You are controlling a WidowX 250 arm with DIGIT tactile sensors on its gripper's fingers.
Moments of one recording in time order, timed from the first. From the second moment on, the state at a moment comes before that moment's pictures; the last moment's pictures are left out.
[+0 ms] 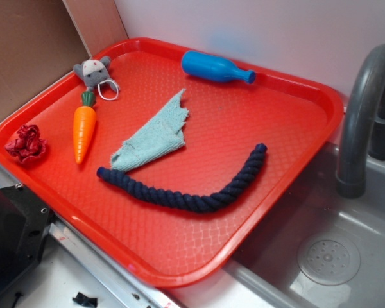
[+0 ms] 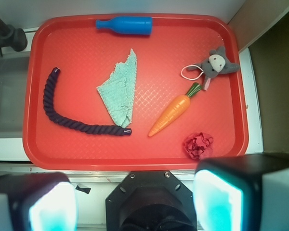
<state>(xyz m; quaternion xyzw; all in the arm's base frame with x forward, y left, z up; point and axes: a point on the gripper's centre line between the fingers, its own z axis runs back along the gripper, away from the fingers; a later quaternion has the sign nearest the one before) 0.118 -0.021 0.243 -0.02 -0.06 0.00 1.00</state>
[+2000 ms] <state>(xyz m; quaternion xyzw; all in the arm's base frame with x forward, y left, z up) 0.162 -0.101 0.039 0.01 0.02 -0.47 0.88</state>
